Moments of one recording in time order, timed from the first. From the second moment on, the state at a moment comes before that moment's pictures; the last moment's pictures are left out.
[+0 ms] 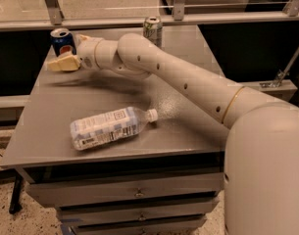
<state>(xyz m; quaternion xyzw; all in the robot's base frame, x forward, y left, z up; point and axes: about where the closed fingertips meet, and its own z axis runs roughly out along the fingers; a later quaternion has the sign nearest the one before) 0.724 0.260 0.883 -0.44 0.61 0.35 0.56</state>
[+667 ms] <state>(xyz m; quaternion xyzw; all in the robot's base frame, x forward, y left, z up) 0.720 0.256 0.880 -0.43 0.61 0.35 0.57</state>
